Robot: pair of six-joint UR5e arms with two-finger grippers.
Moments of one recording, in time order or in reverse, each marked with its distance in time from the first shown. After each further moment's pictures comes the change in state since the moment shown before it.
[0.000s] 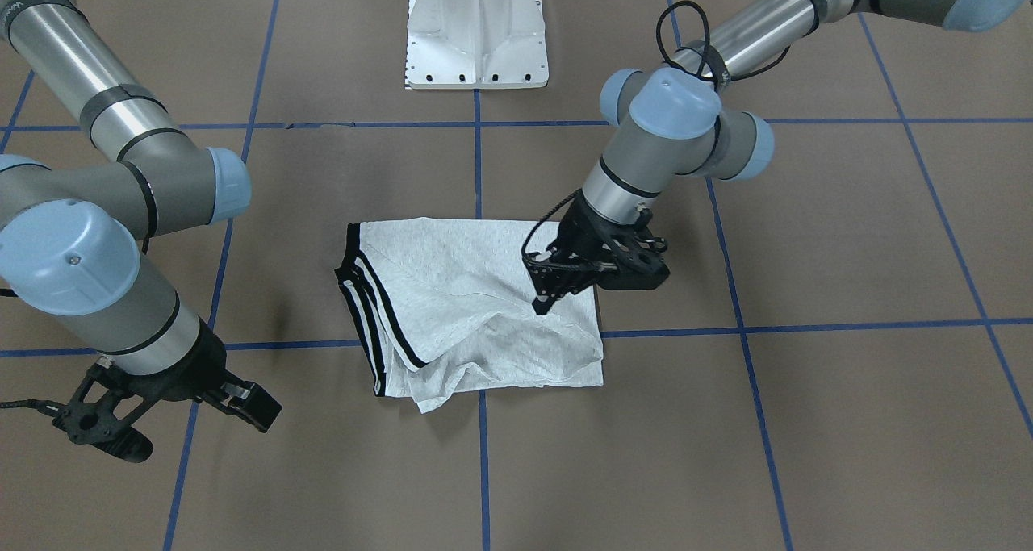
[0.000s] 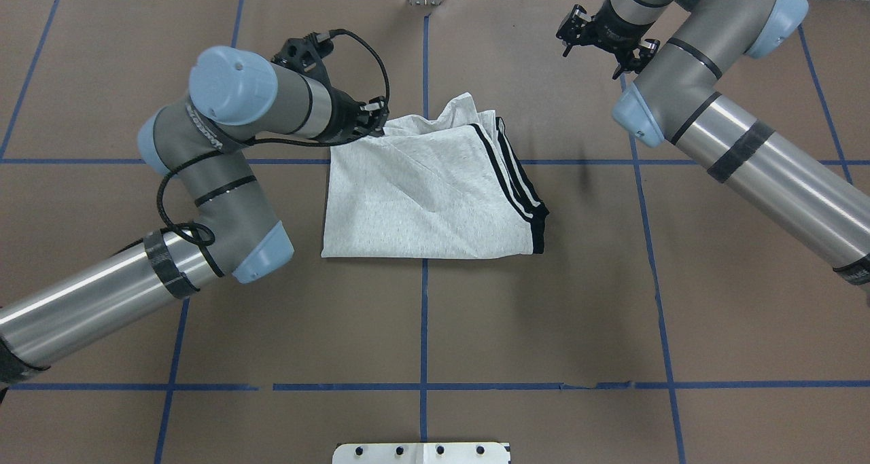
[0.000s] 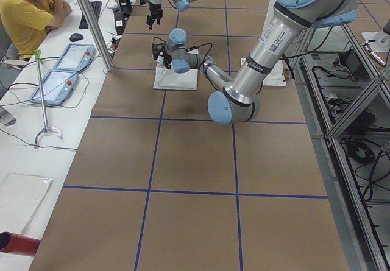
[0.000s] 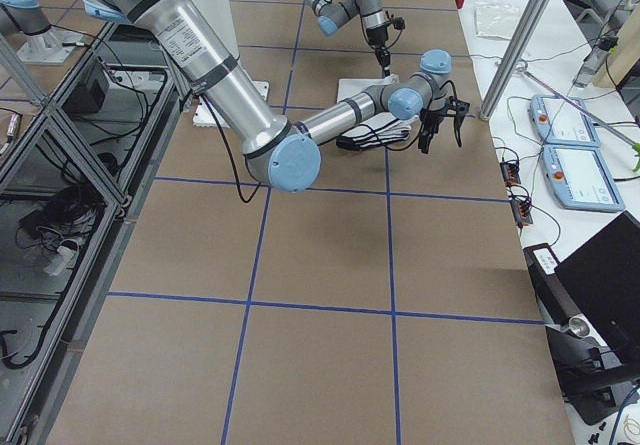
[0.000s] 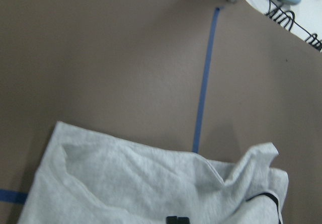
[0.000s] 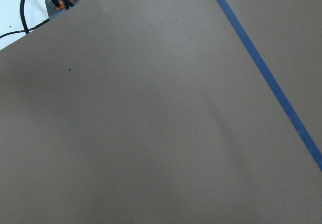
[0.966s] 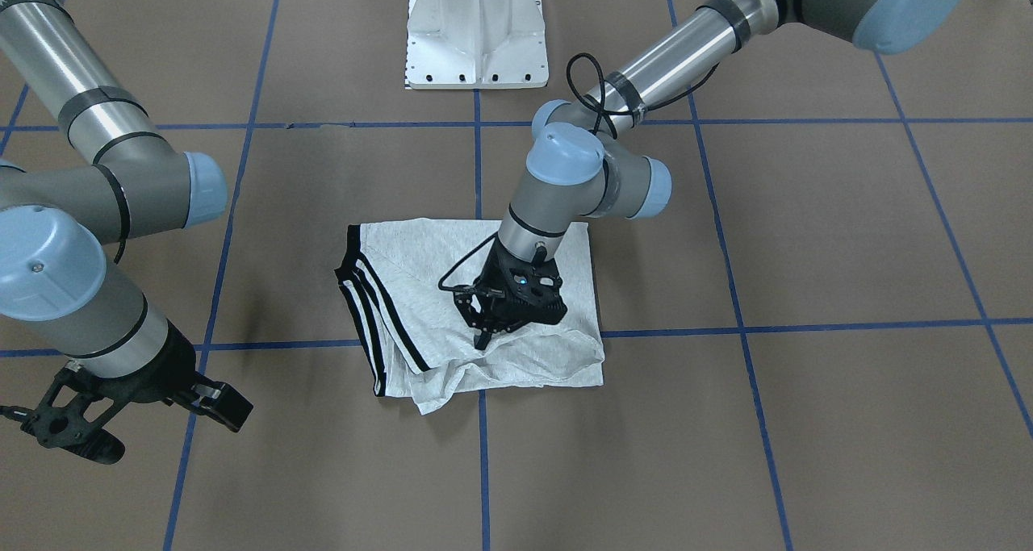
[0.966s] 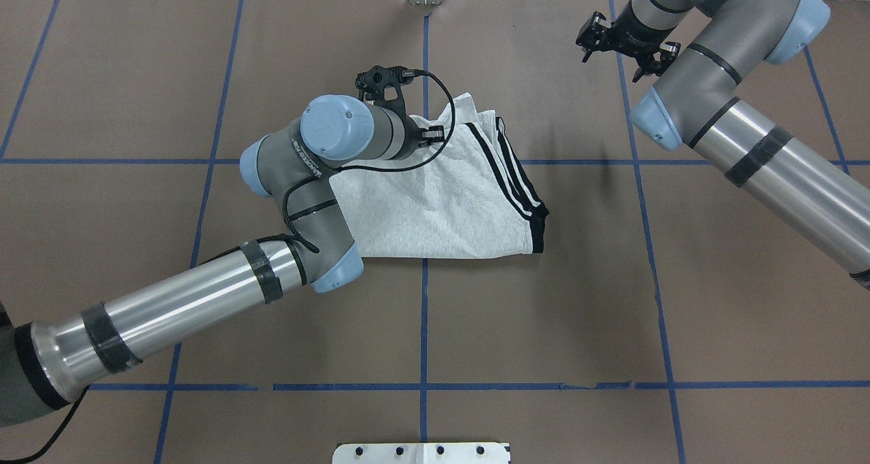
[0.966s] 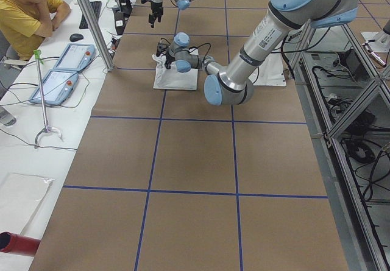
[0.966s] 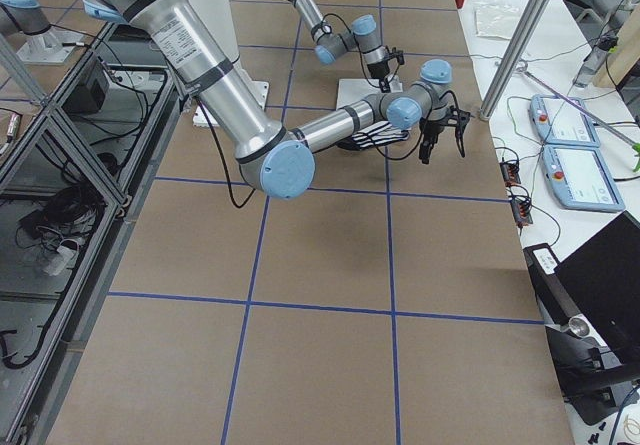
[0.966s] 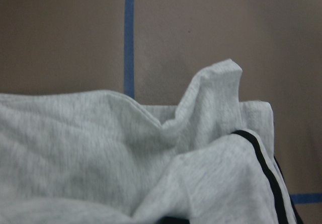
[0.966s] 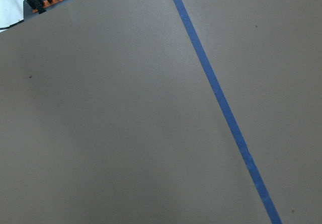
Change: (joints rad) left arm 0.037 -0.206 0.412 -0.168 0.168 0.257; right arm 0.011 -0.037 0.005 0.001 -0.001 -0.049
